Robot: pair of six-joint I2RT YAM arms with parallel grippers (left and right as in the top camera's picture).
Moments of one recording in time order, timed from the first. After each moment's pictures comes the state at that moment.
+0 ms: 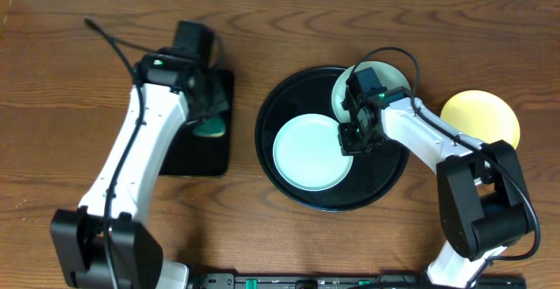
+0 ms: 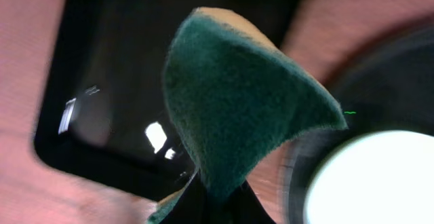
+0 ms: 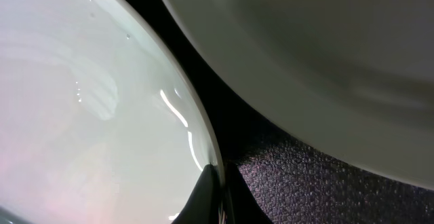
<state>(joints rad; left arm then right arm) -0.15 1.64 1.40 -1.11 -0.06 -0.50 0.37 1.88 1.16 -0.77 -0.16 0.25</state>
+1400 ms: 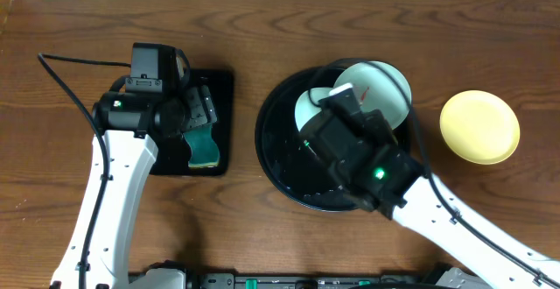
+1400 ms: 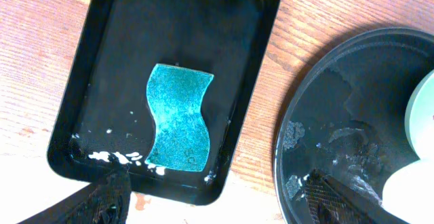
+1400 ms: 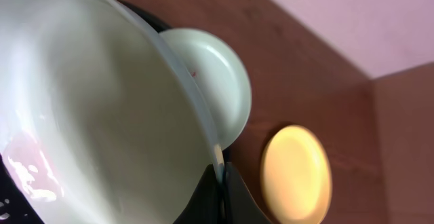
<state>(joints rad) -0.07 1.38 1.28 -1.03 0.05 -0.38 0.85 1.37 1.15 -0.83 0.81 0.17</state>
